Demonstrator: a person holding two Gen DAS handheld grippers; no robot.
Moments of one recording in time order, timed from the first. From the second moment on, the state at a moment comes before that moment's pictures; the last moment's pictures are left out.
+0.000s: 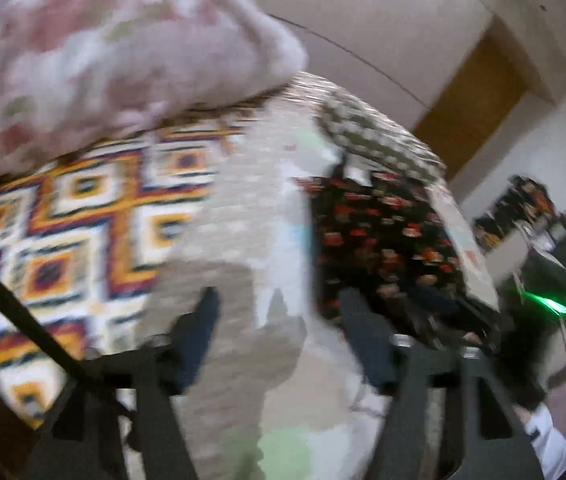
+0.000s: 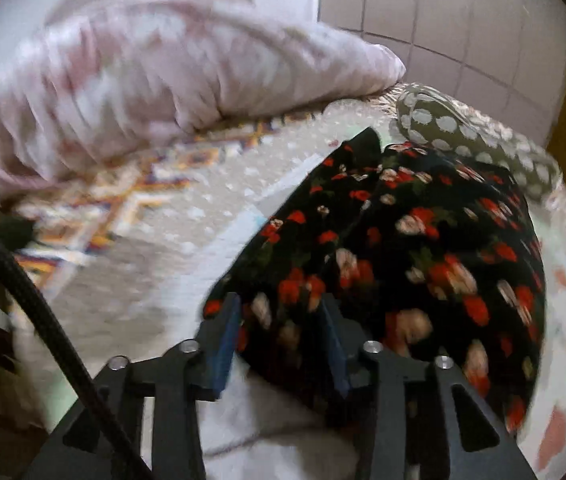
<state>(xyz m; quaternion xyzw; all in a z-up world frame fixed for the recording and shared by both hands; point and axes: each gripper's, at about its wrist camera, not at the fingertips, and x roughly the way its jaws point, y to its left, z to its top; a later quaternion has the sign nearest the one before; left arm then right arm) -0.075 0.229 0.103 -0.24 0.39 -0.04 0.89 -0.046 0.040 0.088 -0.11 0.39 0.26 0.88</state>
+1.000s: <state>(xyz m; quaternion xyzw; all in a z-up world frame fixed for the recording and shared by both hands) 0.083 0.136 0.029 -0.21 0.47 -0.14 0.84 0.065 -0.175 0.032 0.31 0.44 0.22 0.82</state>
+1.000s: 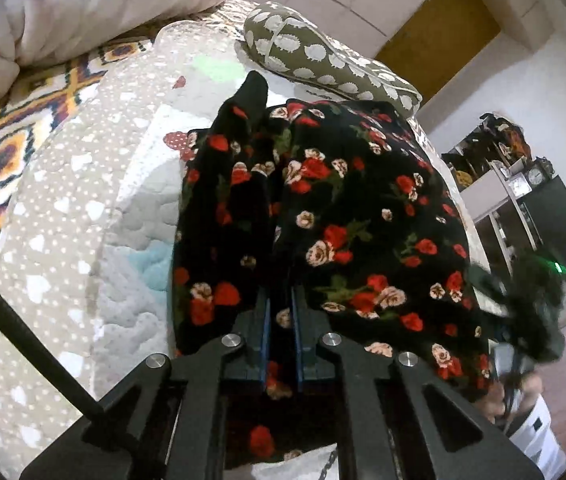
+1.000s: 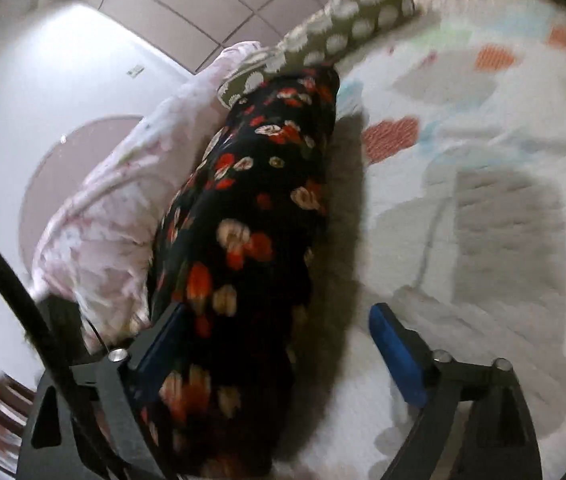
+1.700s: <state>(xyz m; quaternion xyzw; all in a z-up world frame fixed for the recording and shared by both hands) 0.081 0.047 0.050 -0.23 0.48 -0.18 0.82 0.076 -0.238 0.043 0.31 0.48 0.16 0.81</state>
